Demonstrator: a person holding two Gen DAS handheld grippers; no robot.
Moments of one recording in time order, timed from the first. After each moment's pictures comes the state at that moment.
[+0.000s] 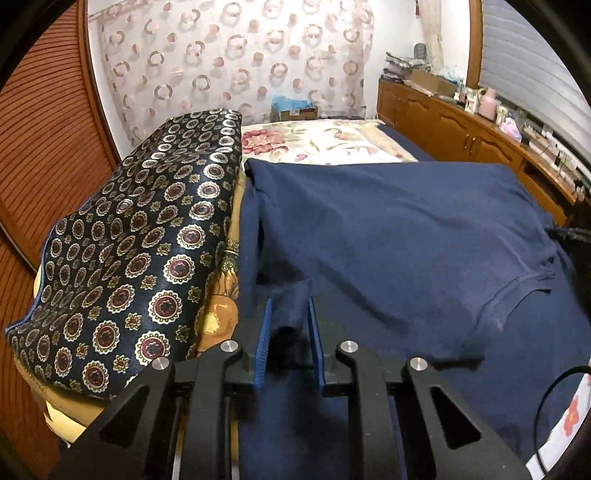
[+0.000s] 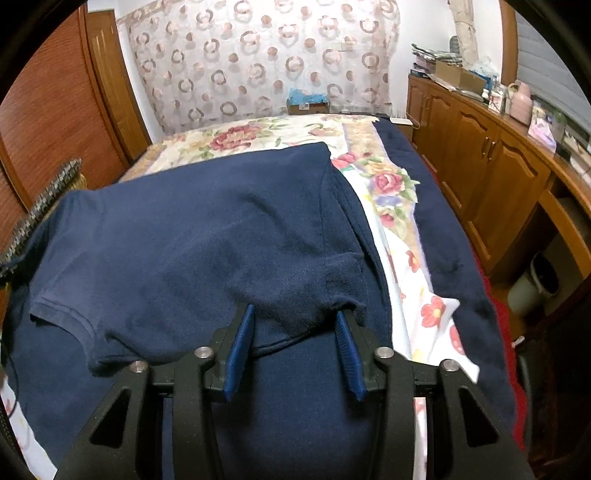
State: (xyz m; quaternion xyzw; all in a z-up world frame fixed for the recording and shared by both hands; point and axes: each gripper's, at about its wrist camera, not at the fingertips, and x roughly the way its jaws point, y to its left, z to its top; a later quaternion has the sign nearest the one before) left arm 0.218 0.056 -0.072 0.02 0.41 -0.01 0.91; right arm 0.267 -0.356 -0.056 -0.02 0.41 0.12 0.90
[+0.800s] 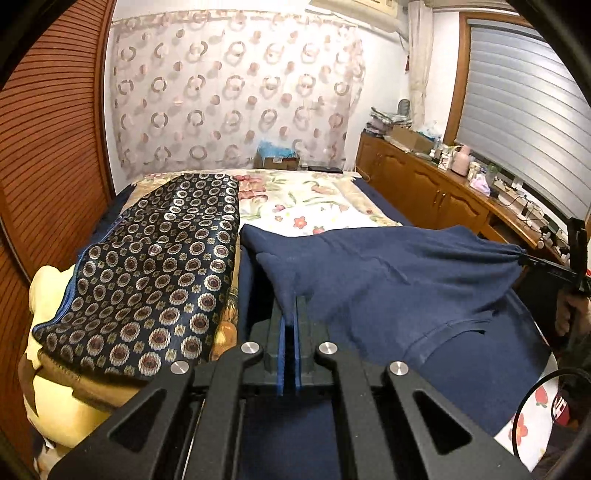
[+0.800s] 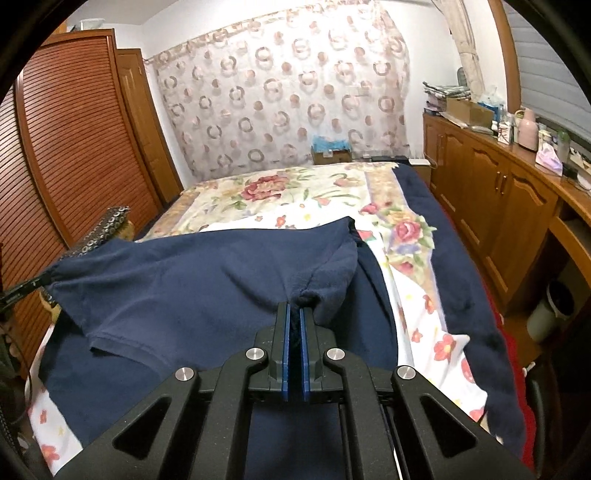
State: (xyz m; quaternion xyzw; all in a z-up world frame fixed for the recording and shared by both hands) left arm 0.159 0.070 -0.011 -0.05 0.31 -0.06 0.95; right arm 0.207 -0.369 -0.012 0.02 0.32 0.17 0.93
